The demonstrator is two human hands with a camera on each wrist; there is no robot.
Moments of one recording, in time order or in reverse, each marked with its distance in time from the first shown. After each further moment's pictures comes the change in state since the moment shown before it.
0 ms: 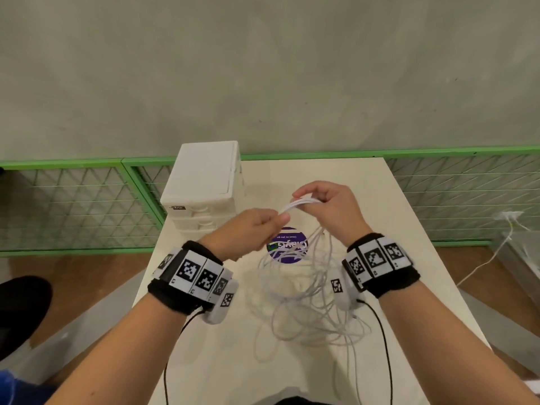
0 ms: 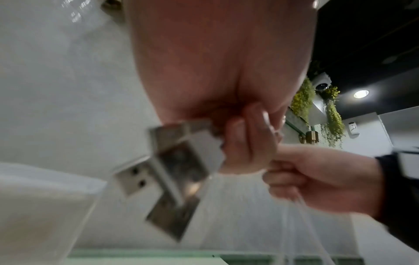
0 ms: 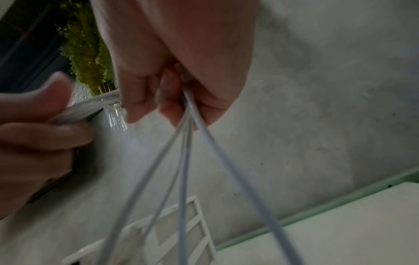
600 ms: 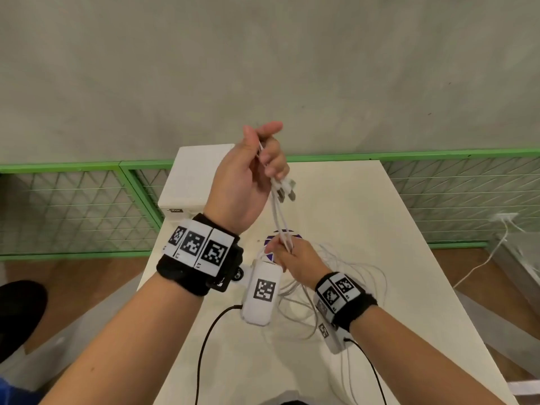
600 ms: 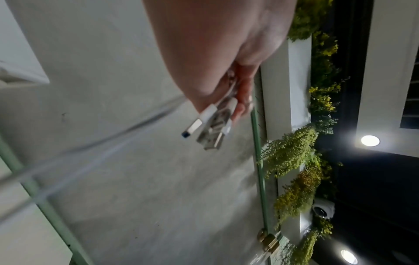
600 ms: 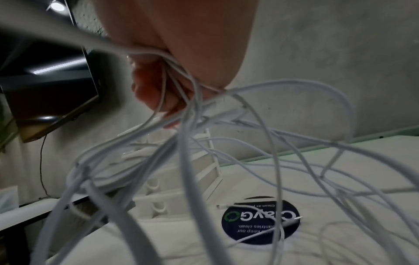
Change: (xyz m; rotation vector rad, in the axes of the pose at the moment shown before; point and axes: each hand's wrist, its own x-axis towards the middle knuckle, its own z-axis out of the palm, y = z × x) left_hand 0.008 0.080 -0.018 -1.283 0.220 0.401; right_hand -0.042 0.060 0.050 -0.152 -0.242 0.172
